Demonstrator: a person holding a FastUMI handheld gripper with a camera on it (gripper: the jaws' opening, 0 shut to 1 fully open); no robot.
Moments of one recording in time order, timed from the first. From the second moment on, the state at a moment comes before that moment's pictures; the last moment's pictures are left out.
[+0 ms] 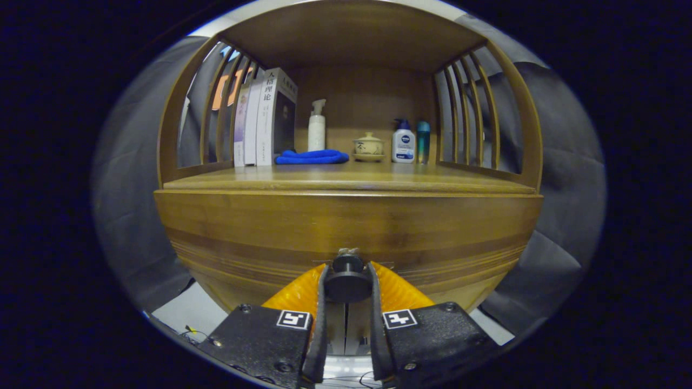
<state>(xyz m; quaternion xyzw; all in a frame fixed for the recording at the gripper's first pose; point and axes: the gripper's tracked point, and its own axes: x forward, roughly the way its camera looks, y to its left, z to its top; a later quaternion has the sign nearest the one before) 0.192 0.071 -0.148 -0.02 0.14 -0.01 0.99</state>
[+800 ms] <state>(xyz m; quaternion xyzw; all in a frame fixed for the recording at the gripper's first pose) 0.096 0.069 -0.154 -0.03 0.15 0.00 0.99</state>
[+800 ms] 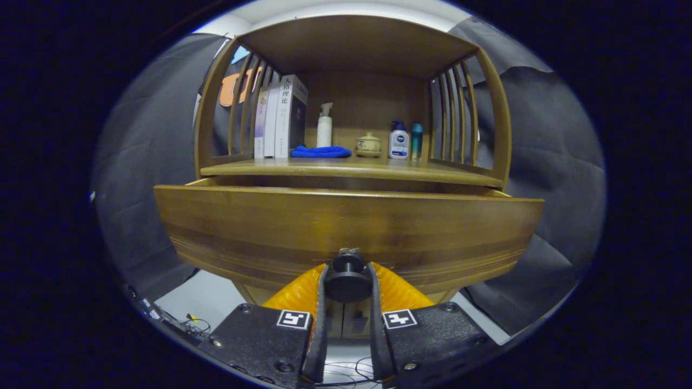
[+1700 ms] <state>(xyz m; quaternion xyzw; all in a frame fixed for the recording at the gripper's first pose) 0.069 0.072 -0.167 -0.01 0.17 0.01 0.98</state>
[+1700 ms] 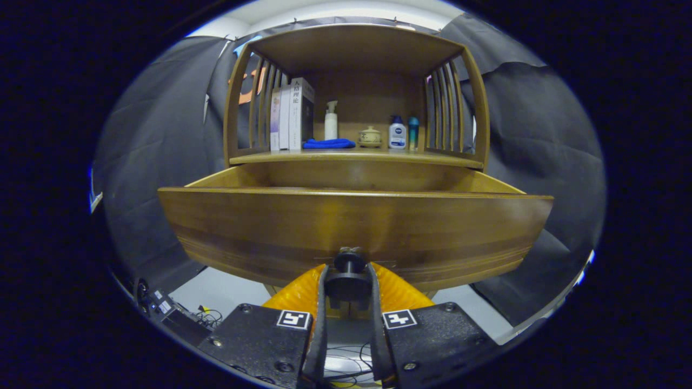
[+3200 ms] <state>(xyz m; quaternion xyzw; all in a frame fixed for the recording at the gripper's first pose) 0.083 0.029 -0.021 0.01 0.12 0.04 0.99</state>
